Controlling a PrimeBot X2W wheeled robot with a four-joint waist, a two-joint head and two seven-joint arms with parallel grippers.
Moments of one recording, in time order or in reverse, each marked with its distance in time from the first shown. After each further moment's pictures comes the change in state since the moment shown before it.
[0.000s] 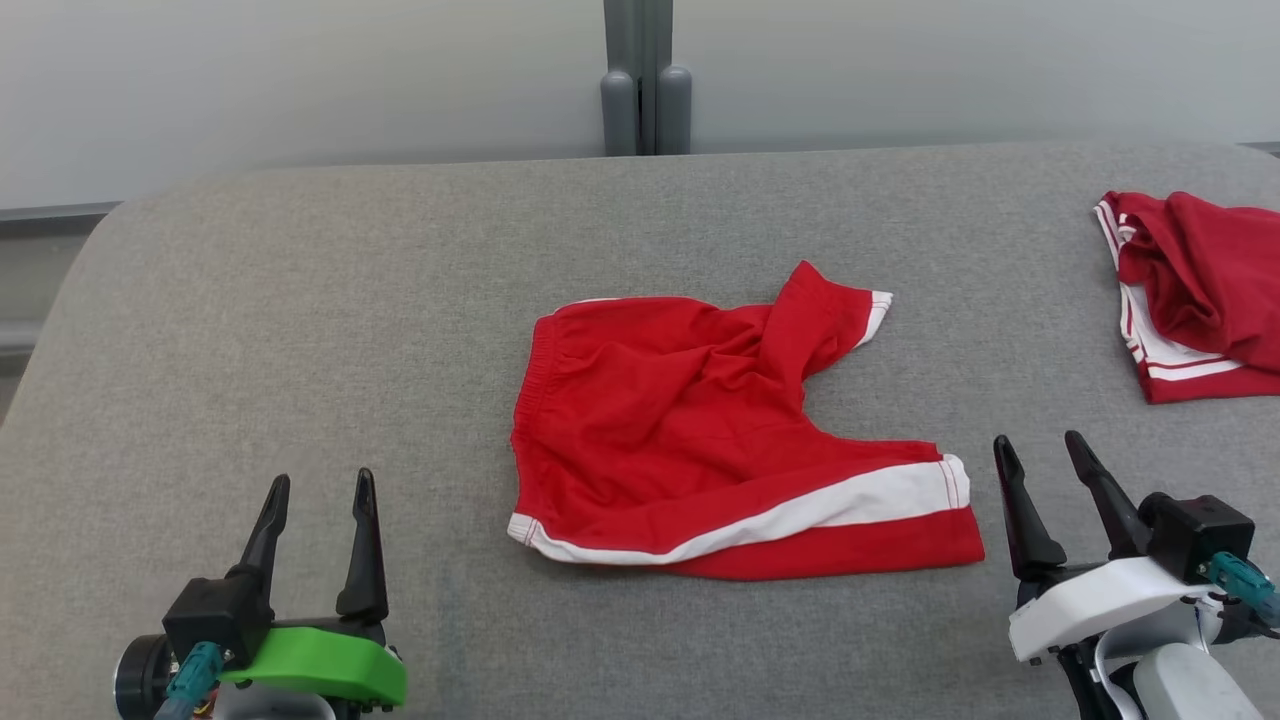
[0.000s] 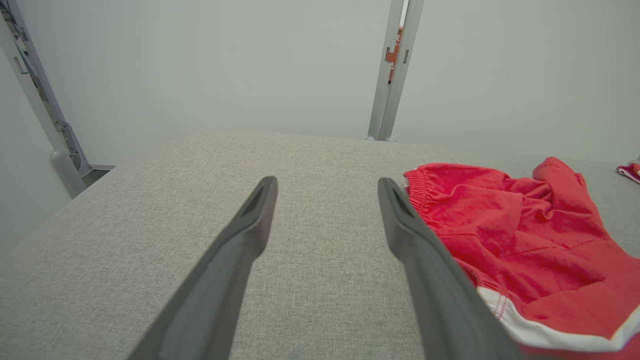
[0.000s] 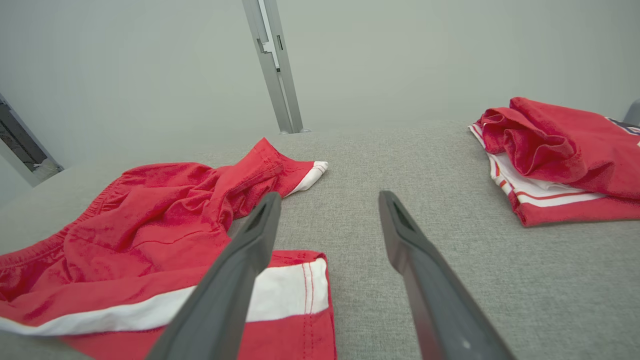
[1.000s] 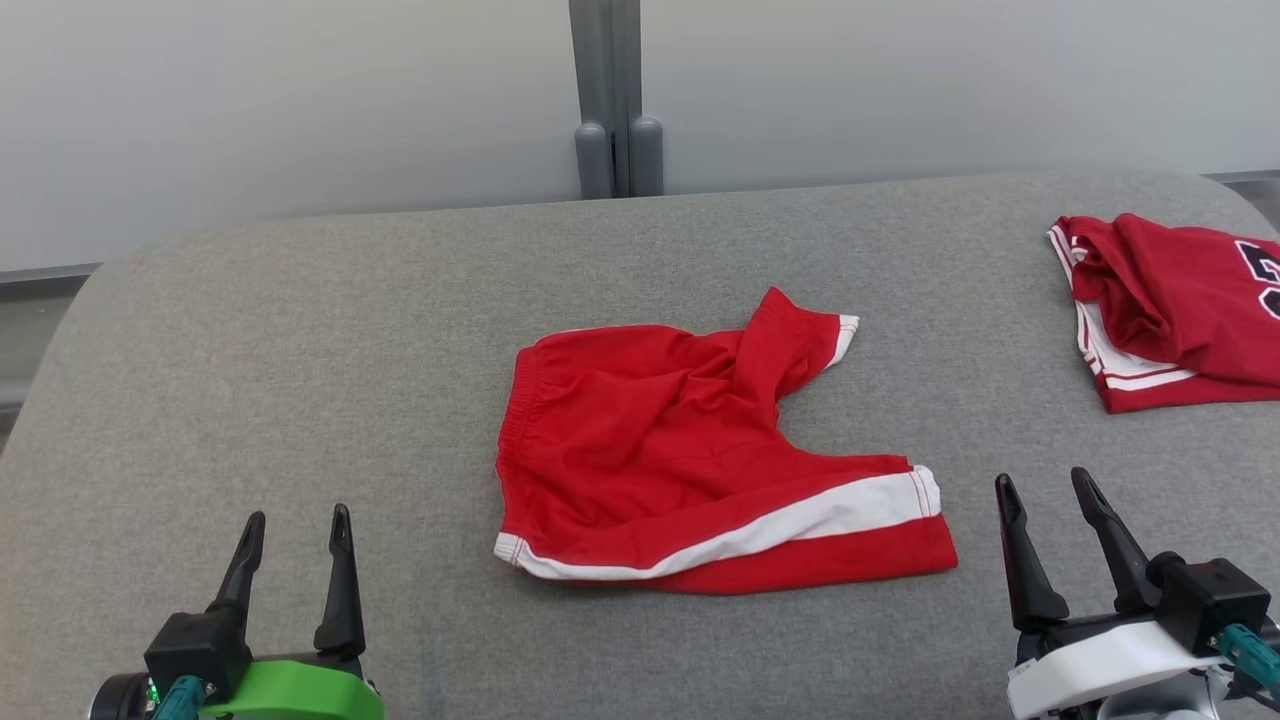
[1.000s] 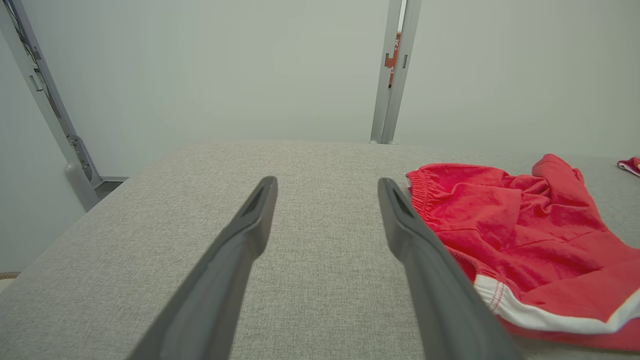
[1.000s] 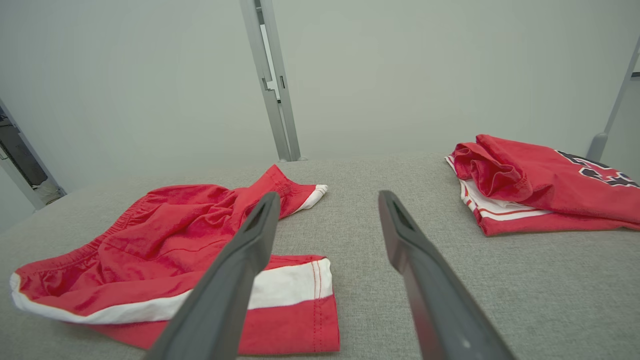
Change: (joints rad) left arm 0.053 0.001 0.055 -0.008 0.038 -0.010 0.000; right arm 0.162 0.063 -0.053 -0.204 -0.095 0.000 0.000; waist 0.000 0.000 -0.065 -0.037
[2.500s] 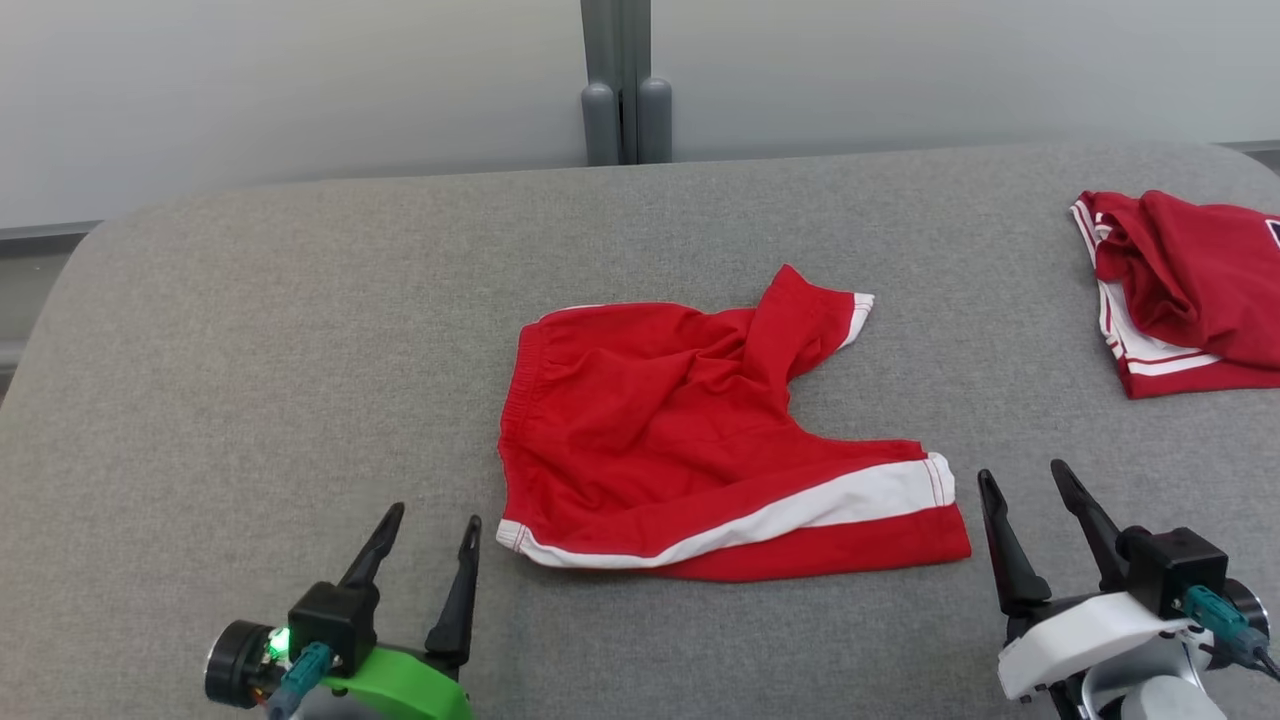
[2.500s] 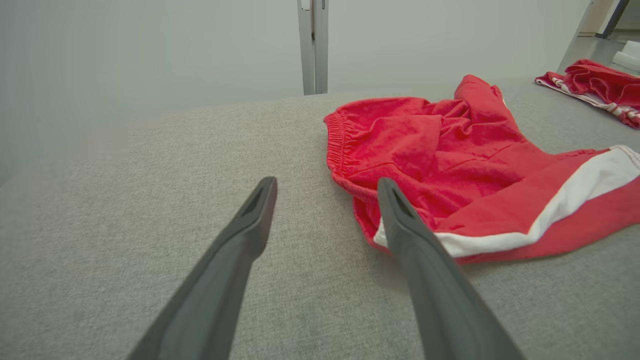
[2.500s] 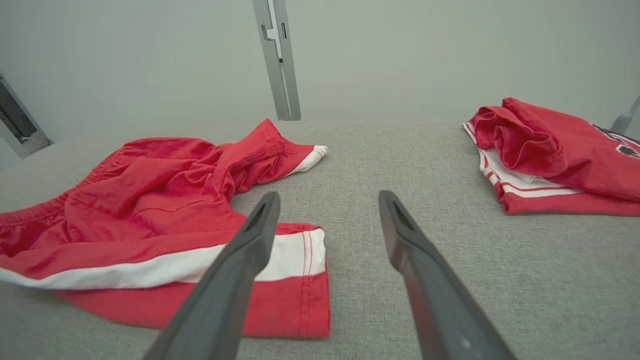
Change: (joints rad) left arm -0.066 0.067 -0.258 0.100 -0.002 -0.005 0.000; right arm -0.089 -0.042 0.047 0.147 -0.007 0.000 0.000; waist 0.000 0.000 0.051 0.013
